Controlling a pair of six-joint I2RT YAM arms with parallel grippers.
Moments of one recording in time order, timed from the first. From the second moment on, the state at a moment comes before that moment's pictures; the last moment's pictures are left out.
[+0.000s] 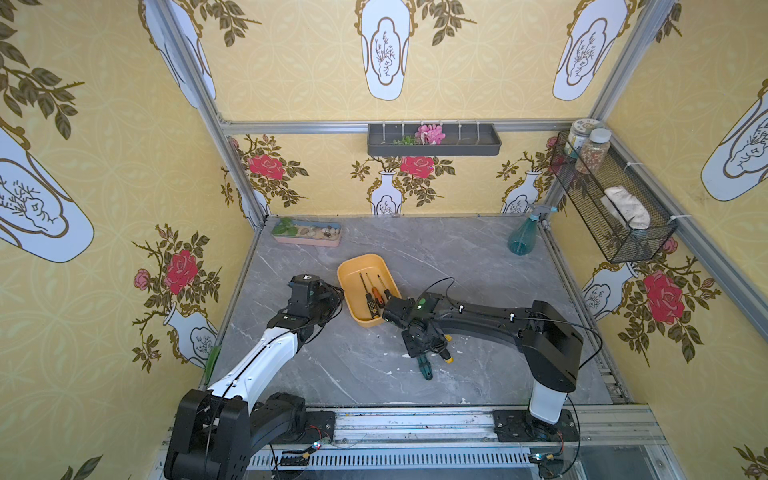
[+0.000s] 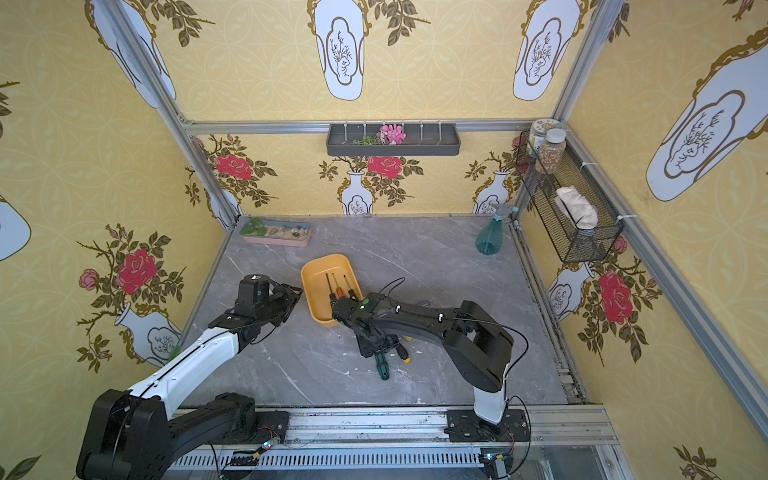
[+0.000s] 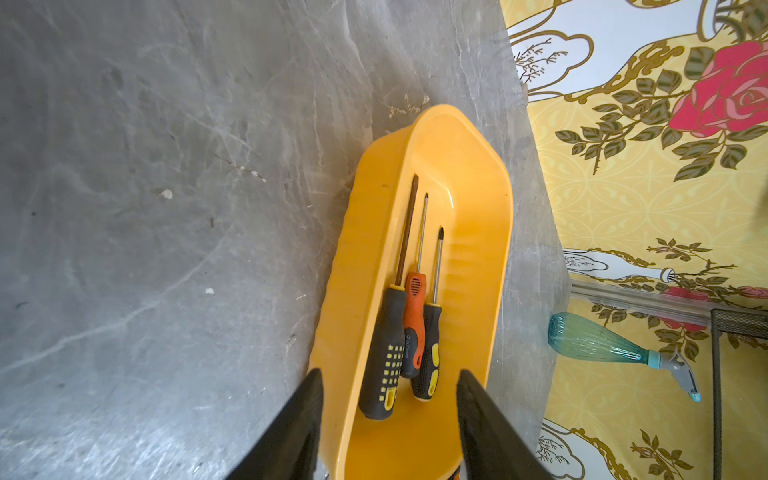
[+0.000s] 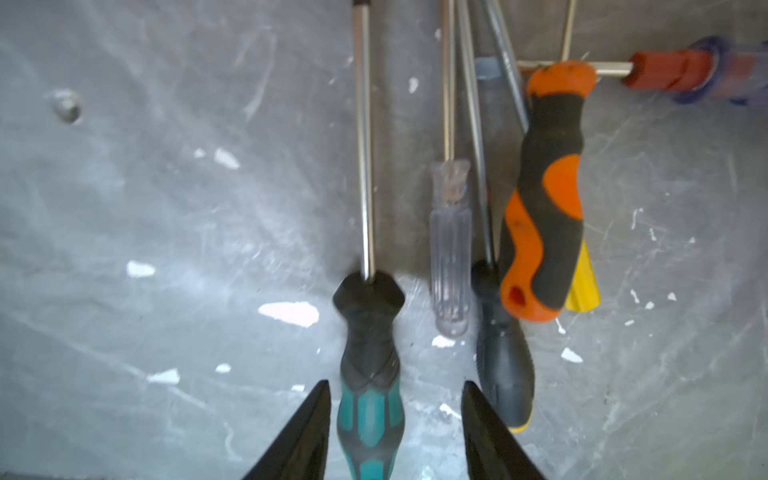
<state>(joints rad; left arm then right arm) -0.22 1.13 0.57 -0.17 0.14 -1.12 1.00 1.84 1.31 -1.01 0.11 0.70</state>
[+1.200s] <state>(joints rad) -0.22 1.09 0.54 -0.15 0.15 -1.17 0.99 1.74 1.37 -1.02 0.08 0.68</state>
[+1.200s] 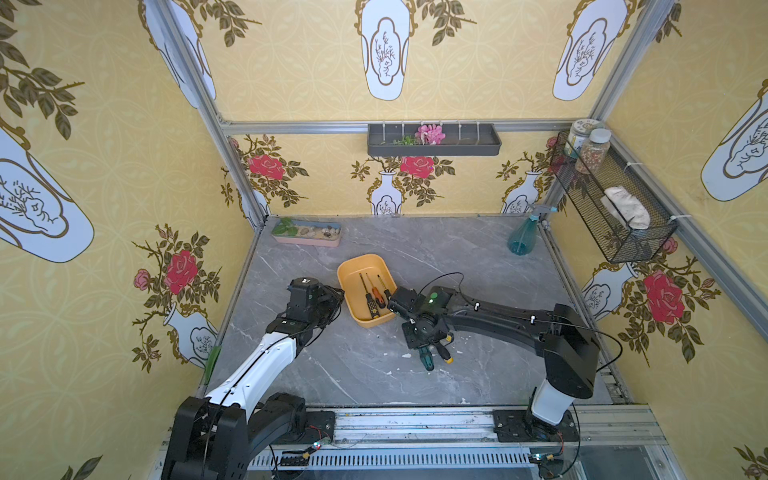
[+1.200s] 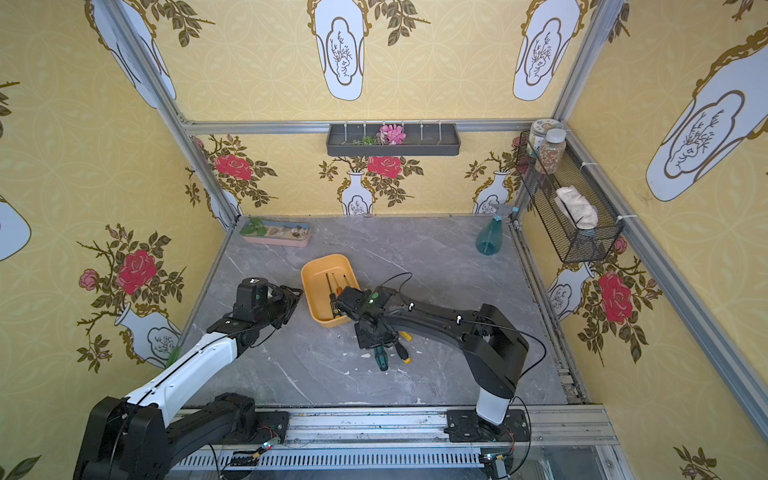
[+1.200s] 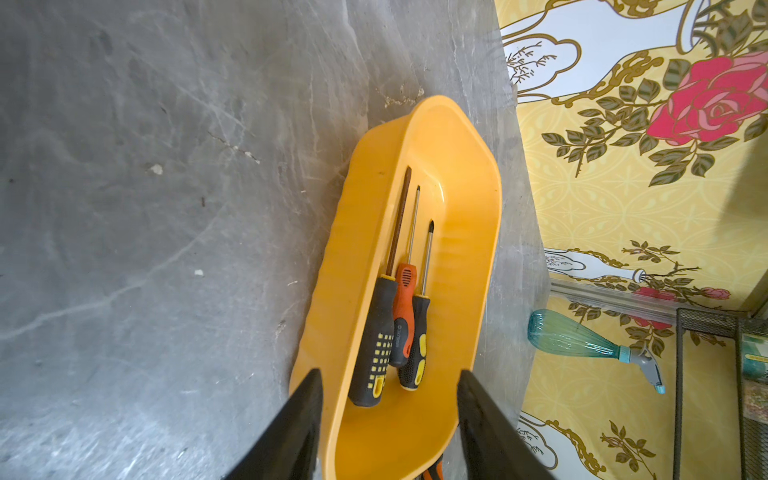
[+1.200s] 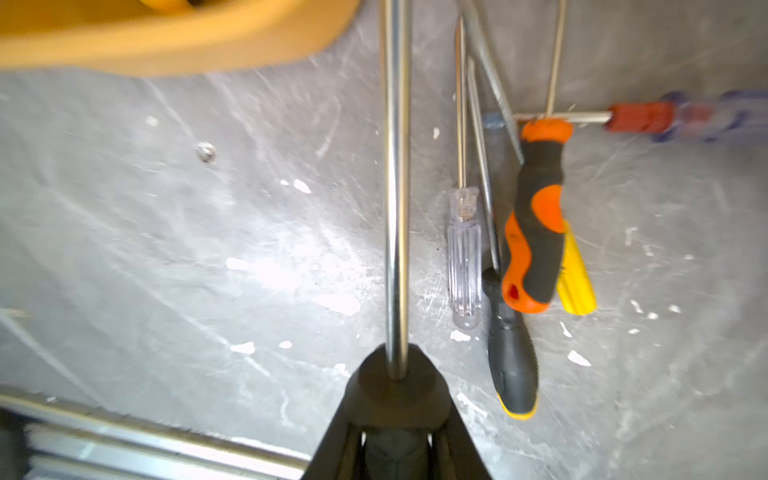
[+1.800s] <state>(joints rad) -0.21 1.00 0.53 -0.23 0.11 -1.16 0.89 2.32 2.26 -0.99 -0.07 0.57</state>
